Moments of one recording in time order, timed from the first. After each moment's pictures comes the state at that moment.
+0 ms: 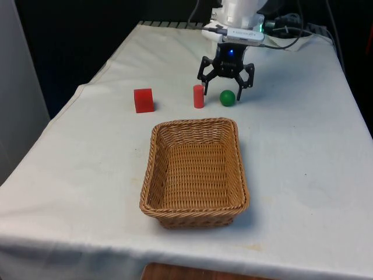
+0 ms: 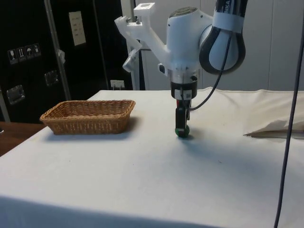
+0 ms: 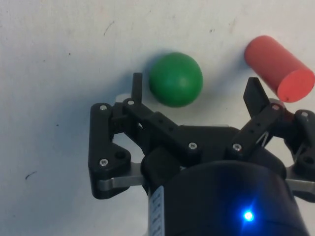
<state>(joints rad) 0.49 0.26 -0.51 -2.69 -0.19 3.01 0.11</state>
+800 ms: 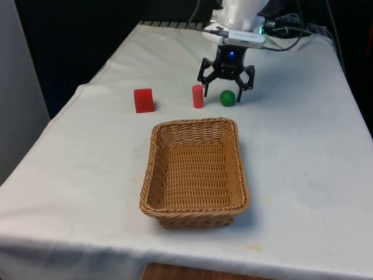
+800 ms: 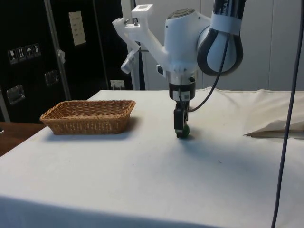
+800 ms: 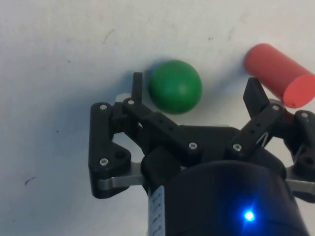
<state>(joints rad) 0.49 0.28 -0.50 -2.67 -0.19 3.01 0.12</state>
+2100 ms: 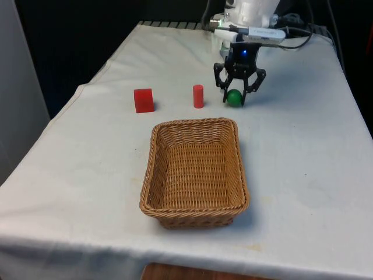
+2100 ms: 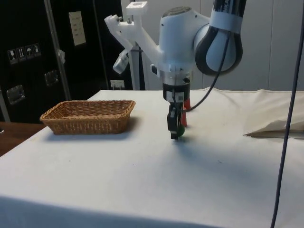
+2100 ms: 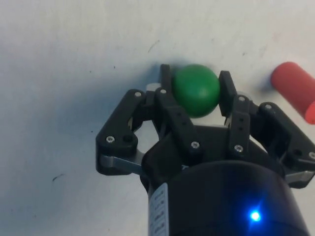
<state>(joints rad) 0.52 0.26 -0.47 -2.65 -0.19 3.00 0.18</state>
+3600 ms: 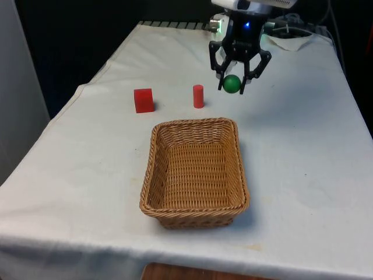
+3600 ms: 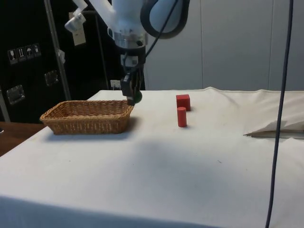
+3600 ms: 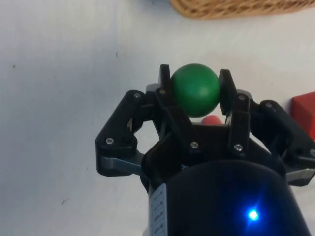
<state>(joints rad) 0.51 0.22 -0.47 -2.31 -0.19 2.67 0.16</state>
